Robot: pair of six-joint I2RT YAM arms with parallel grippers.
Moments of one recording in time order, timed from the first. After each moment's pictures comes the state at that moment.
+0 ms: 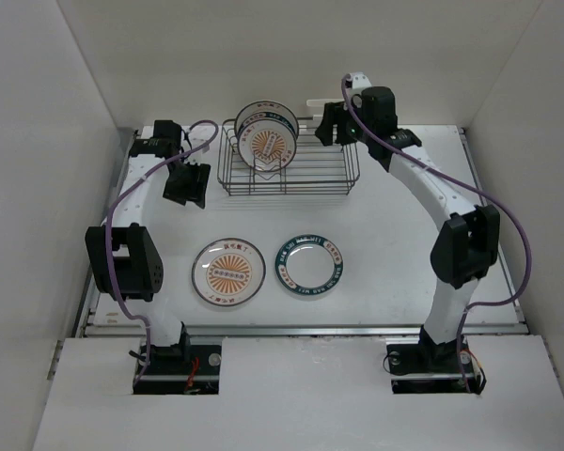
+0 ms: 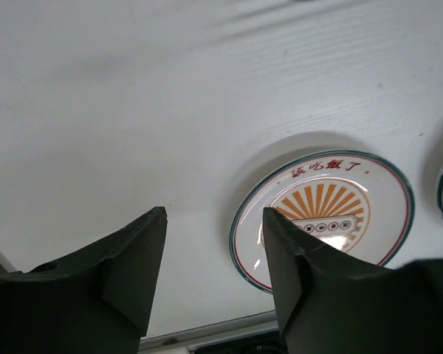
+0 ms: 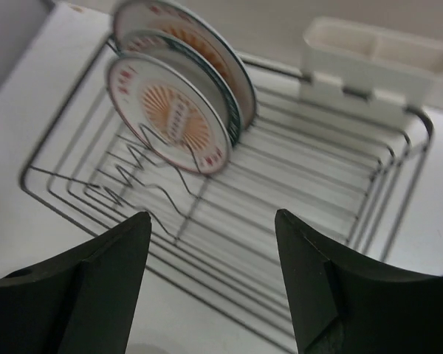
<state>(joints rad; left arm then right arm) -0.03 1.74 1.58 -1.06 0.15 0.19 0.34 1.88 1.75 -0.26 -0.17 0.15</state>
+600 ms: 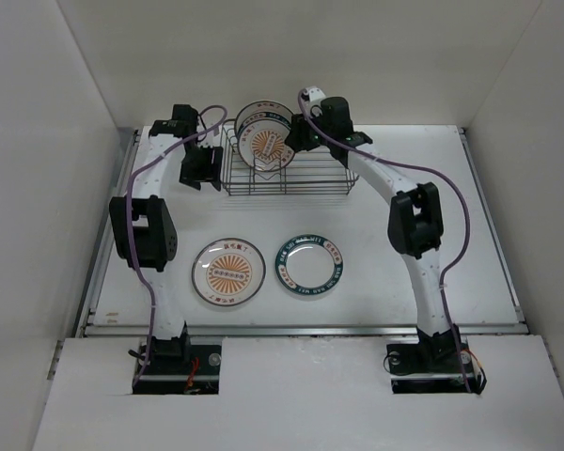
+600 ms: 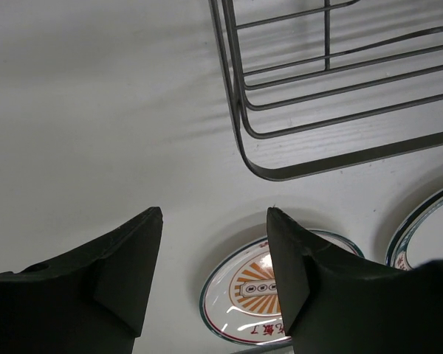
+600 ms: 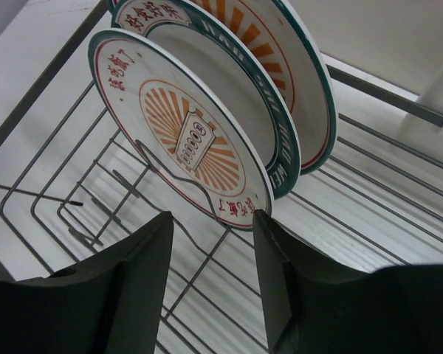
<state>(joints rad) -0.07 2.04 1.92 -1.09 0.19 0.04 0.42 2.32 2.12 -0.18 -0.30 0.11</state>
